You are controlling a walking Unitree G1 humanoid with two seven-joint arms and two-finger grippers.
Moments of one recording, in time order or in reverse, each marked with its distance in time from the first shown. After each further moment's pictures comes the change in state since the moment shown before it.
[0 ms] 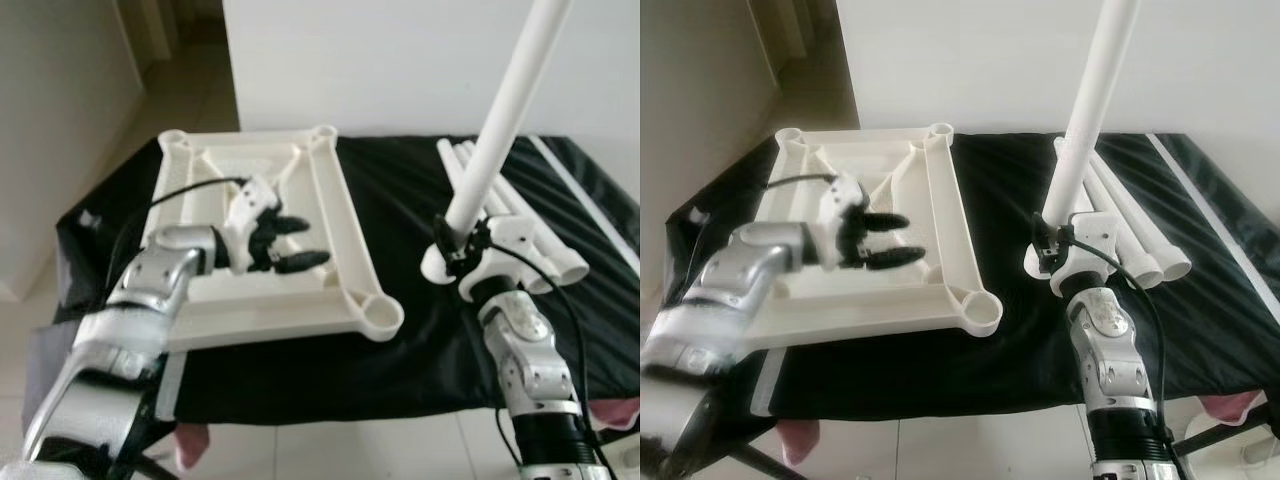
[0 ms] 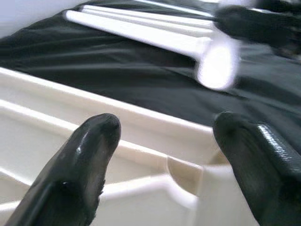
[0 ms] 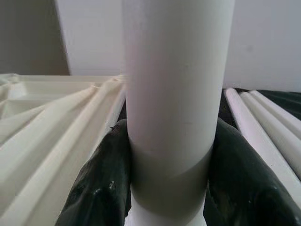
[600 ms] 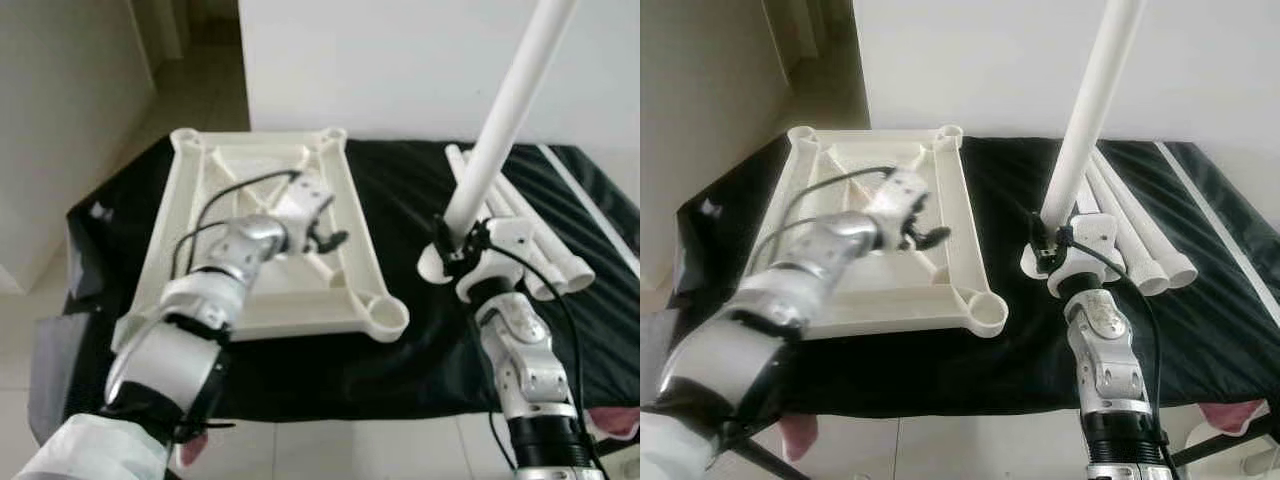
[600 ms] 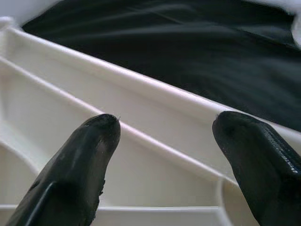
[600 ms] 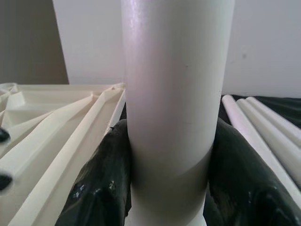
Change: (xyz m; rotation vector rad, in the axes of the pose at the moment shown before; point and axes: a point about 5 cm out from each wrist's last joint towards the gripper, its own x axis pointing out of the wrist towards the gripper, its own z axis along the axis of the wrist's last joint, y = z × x) left arm 0.067 -0.025 -0.011 0.122 0.180 0.183; right arm -0.001 -0.003 0.006 0.010 -0.033 -0.037
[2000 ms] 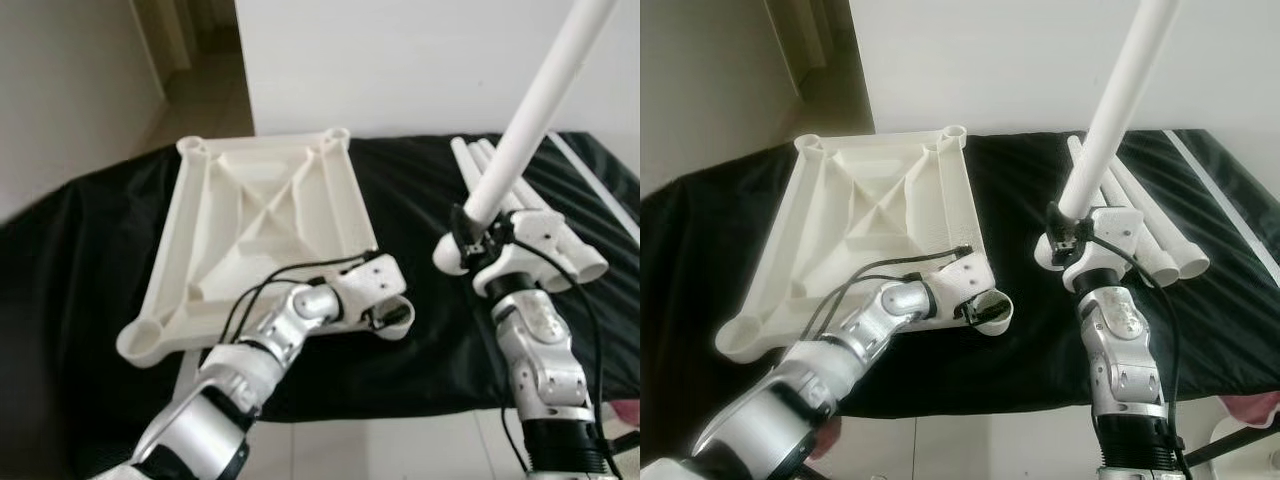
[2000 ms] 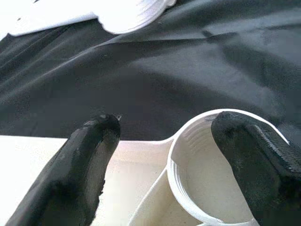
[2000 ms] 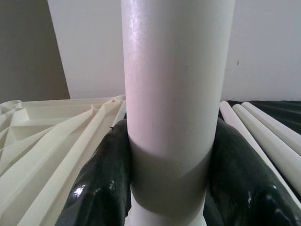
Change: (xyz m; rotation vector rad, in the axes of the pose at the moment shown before) left arm 0.007 -0.094 -0.025 0.284 -0.176 -0.257; right arm -0.005 -0.001 0.009 0.005 -0.034 0.028
